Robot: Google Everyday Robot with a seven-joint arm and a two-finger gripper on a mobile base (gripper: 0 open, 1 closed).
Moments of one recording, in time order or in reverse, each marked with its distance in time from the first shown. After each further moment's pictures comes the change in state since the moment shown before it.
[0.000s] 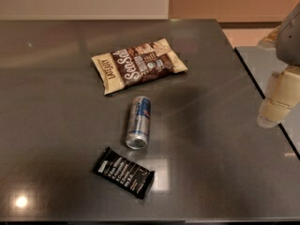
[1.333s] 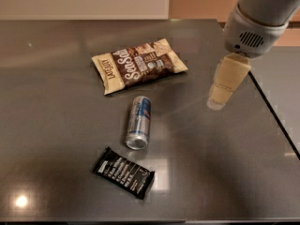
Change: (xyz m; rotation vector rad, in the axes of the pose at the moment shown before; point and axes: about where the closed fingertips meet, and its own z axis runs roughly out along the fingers) arm -0.060 -0.023 0.035 -0.055 0.050 0.131
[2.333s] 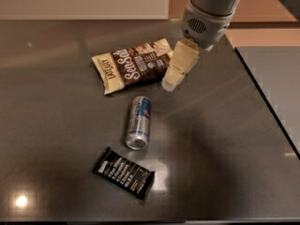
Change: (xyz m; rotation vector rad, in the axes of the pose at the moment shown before) arm -0.072 -0.016 0.029 -0.082 0.012 0.254
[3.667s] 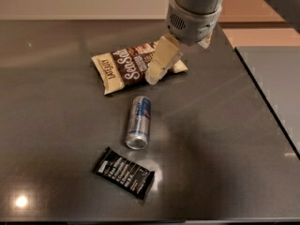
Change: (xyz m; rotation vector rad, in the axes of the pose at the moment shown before) arm -0.025 0.009 -0.004 0.082 -0.021 0.178
